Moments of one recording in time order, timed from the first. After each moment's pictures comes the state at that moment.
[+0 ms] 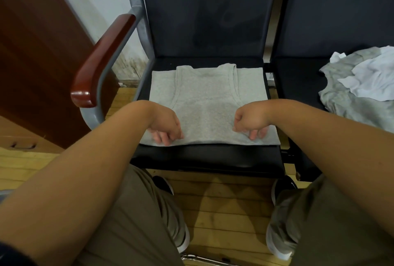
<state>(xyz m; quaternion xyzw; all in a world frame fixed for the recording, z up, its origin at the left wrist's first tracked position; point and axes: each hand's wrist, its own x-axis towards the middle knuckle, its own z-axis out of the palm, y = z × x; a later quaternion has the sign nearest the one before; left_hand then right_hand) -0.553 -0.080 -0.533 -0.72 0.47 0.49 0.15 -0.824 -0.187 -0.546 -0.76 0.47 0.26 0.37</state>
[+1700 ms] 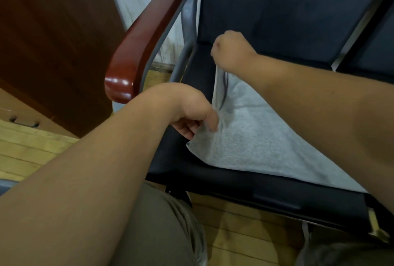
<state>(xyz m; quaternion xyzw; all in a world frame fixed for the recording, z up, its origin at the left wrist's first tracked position) -0.466 -0.089 -0.530 -0.71 0.34 0.60 -0.07 -0.533 -0.270 -0.540 -0.90 0.42 -0.07 0.10</state>
